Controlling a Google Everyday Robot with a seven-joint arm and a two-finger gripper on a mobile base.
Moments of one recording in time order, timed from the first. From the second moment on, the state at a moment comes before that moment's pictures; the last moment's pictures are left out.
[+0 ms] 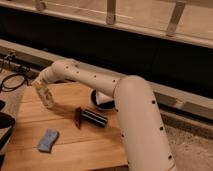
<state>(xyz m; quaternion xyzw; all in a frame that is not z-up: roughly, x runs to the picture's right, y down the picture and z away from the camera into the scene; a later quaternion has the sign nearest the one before) -0.391 -0.043 0.813 -0.27 -0.40 0.28 0.83</state>
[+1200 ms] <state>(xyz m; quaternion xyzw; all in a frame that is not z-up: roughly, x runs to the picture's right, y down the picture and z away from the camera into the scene) -0.423 -0.059 0.815 -0.28 -0.47 0.24 0.80</state>
